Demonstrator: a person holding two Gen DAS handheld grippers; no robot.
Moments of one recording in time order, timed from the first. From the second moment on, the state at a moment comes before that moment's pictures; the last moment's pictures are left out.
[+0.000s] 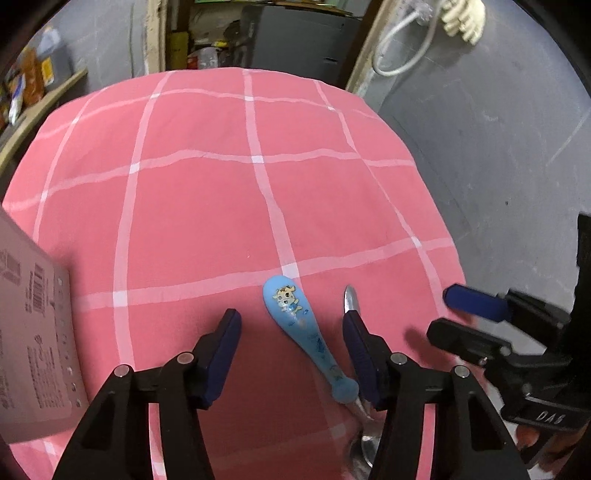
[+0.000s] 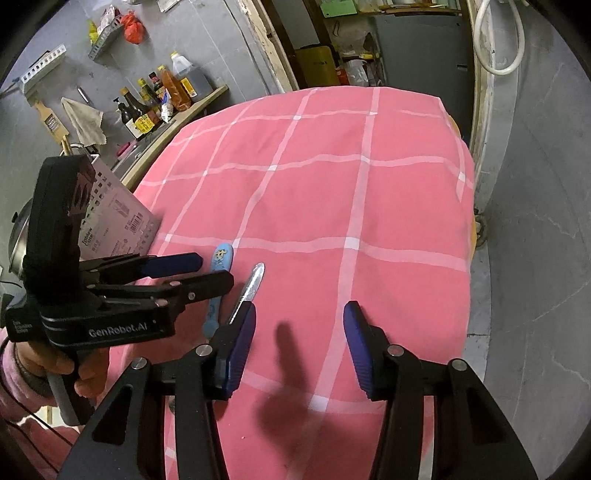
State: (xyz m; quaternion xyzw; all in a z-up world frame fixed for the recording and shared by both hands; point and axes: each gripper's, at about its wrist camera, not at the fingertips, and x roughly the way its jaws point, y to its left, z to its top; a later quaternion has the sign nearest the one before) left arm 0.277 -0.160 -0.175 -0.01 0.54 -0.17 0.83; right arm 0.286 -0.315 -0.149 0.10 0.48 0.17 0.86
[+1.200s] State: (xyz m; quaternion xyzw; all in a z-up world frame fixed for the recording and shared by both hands) left arm 0.268 -0.132 -0.173 0.01 0.53 -0.20 0.82; right arm 0.289 -0.255 -0.152 -0.01 0.50 0.14 0.85
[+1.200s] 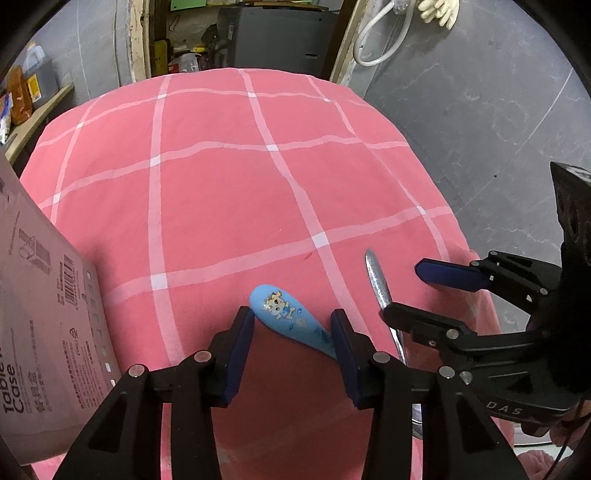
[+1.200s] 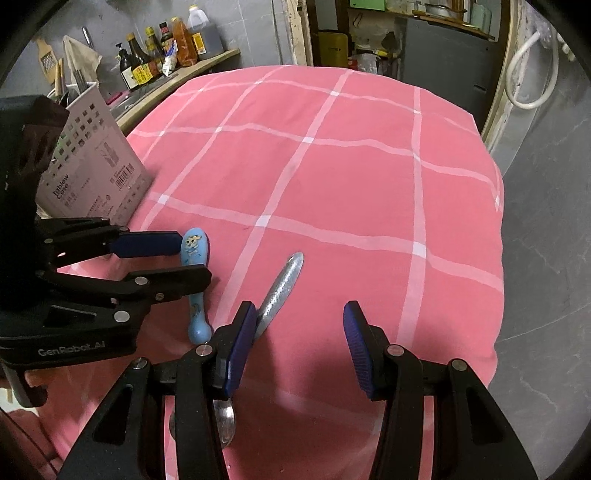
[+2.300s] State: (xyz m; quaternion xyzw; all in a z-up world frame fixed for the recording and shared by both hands) left arm 0.278 -0.141 -0.178 -0.11 0.59 -0.13 0.79; right arm 0.249 -0.280 -0.149 0.04 0.55 0.08 0.83
